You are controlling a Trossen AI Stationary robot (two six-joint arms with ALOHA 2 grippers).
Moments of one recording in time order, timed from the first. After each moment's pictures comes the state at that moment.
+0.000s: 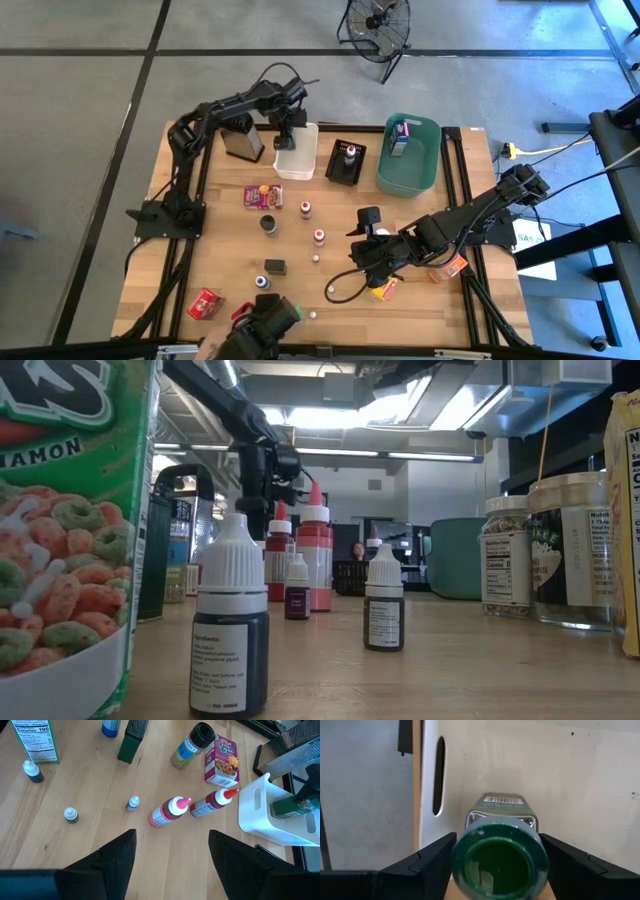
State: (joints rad) left arm 0.77 2.03 1.69 -1.01 -0.01 0.68; right arm 0.52 1.60 1.38 -0.75 0.49 0.06
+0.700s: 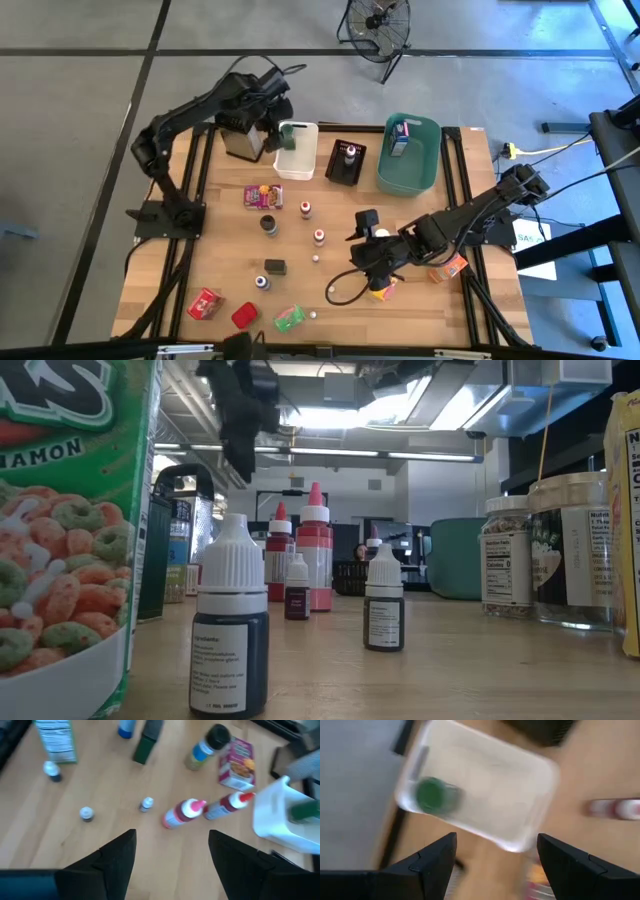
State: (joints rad) left arm 0.68 1.69 1.69 -1.26 0.15 0.29; right arm 0.50 1.60 1.38 -0.74 0.40 0.03
